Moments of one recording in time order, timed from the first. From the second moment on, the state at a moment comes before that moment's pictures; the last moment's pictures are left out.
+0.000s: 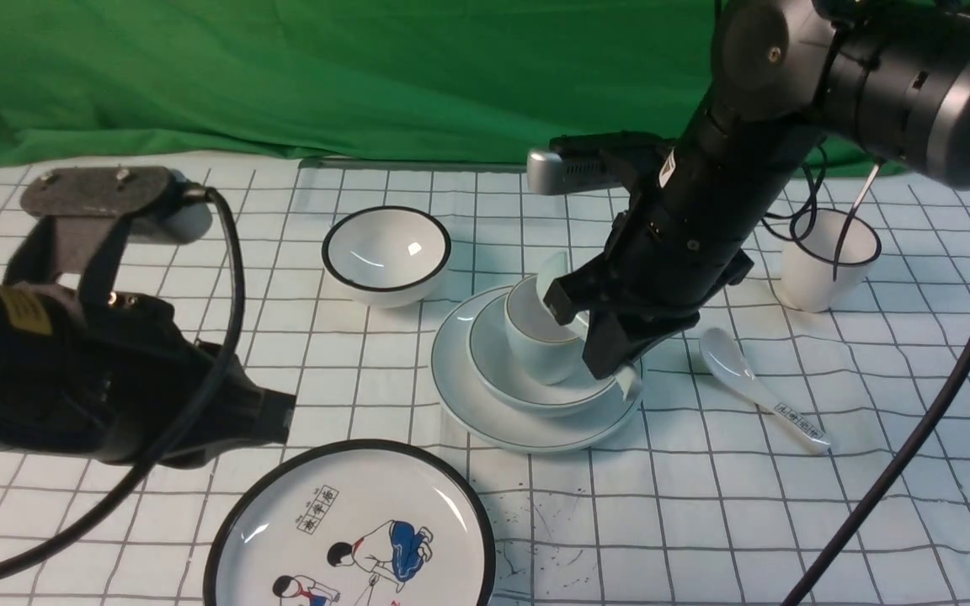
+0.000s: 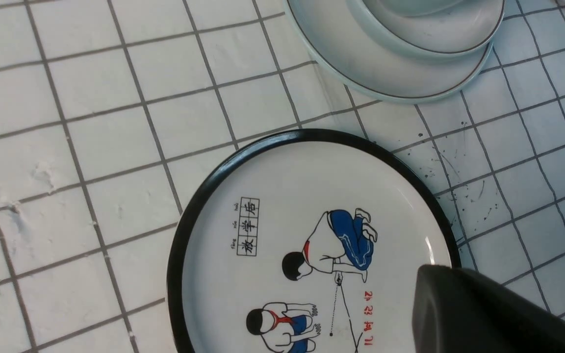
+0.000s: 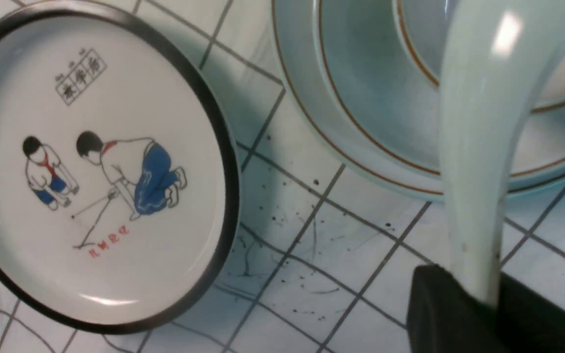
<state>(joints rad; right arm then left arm) 0.51 1.92 -1.68 0.26 1.09 -0.04 -0.37 1.08 -0.84 -0.29 0.78 0.05</state>
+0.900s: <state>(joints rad) 0.51 1.97 -1.69 0.26 1.06 -0.04 -0.37 1.08 -0.84 -0.29 0.78 0.08</state>
